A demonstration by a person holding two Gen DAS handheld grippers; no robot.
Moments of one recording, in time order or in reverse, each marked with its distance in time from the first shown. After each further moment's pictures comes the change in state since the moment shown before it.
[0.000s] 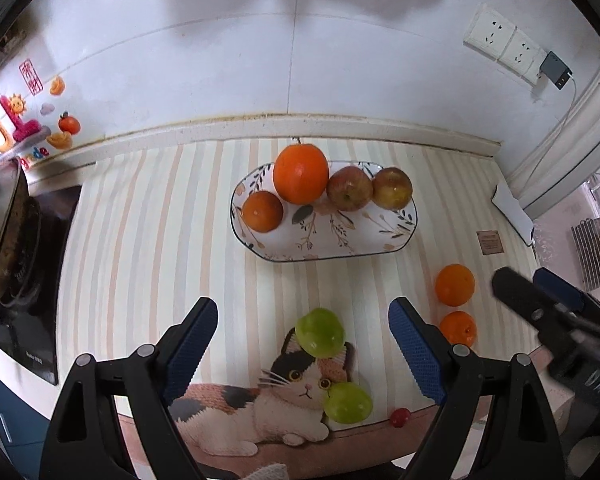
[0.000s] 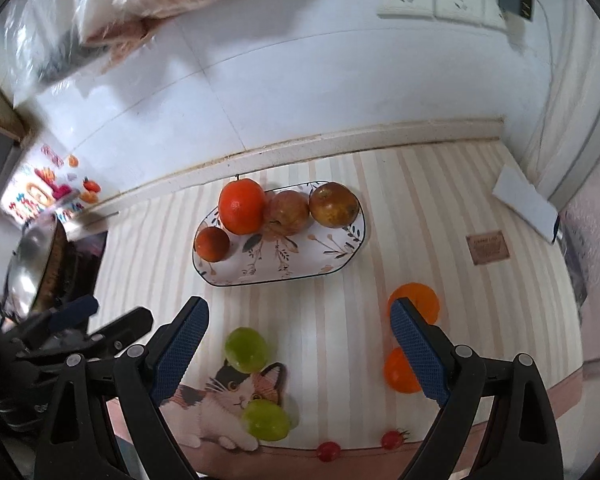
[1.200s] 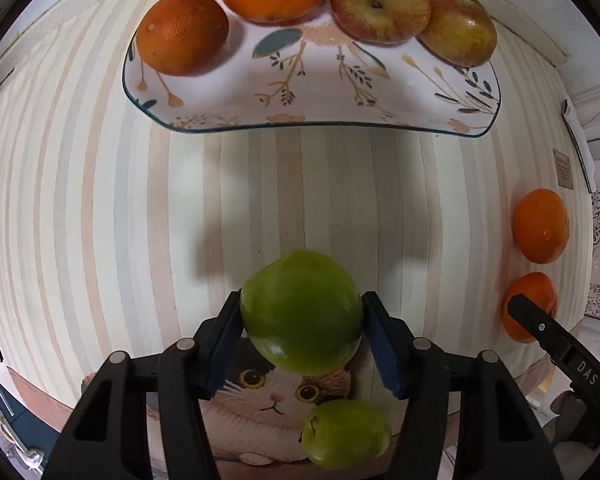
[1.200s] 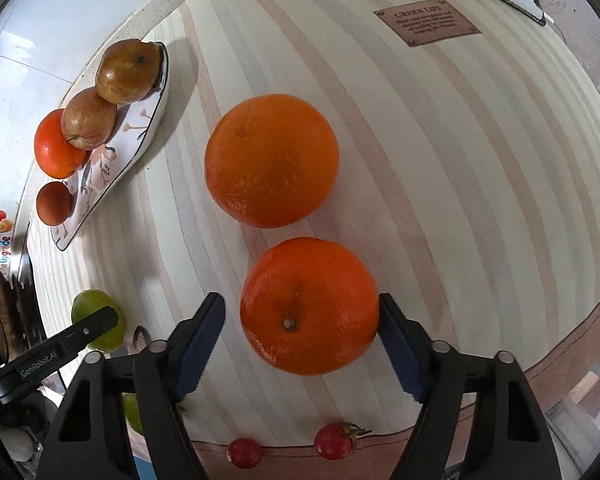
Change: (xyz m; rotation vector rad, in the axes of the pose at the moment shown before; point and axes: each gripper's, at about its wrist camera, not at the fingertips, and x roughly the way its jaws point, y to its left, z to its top) left arm 0.187 -0.024 -0.032 -0.023 0.421 -0.005; right arm 0.150 -0.145 -0.081 0.343 0.370 -0.075
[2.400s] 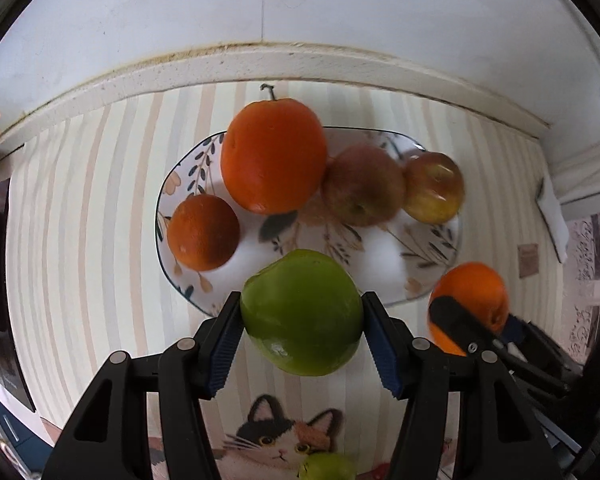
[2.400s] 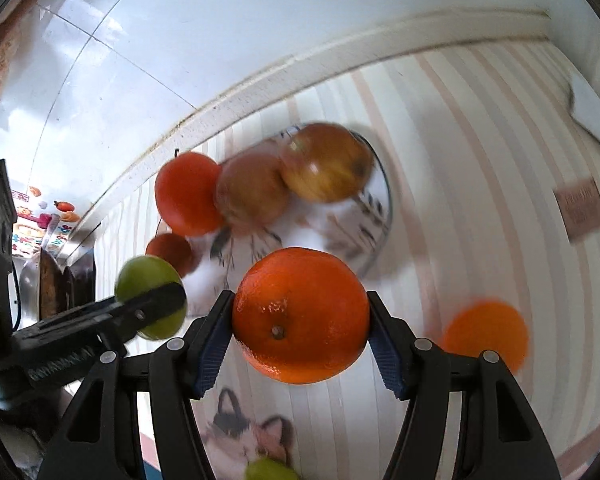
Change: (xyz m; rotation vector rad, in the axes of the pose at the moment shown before) left arm -0.078 0.007 0.102 -0.008 -0.136 -0.024; right arm -0.026 0.149 0.078 -0.244 -0.137 0.162
